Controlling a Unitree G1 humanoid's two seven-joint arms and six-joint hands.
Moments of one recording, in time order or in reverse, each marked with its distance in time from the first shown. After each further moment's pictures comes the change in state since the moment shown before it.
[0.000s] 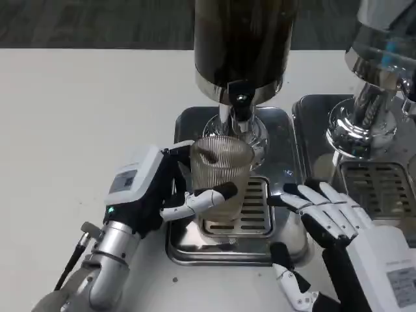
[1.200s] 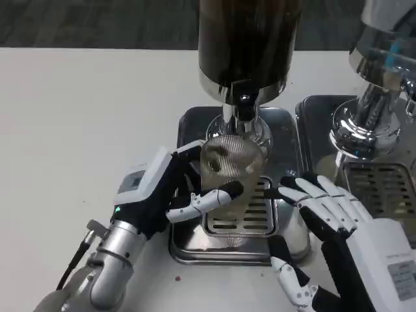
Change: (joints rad) left arm 0.000 -0.005 -0.005 -0.006 -0.046 -0.045 -0.089; right arm -0.002 0.010 -0.002 -0.037 0.031 0.006 0.048
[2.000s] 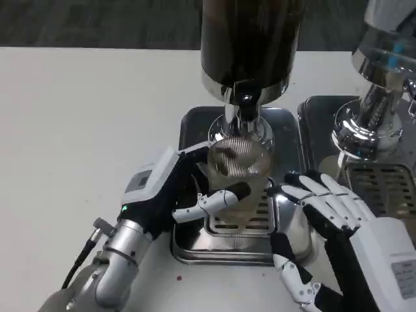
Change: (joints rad) left arm -0.007 -0.022 -0.002 0.001 -0.019 -0.006 -0.046; right arm -0.001 0.007 -0.006 0.001 0.012 0.001 0.000
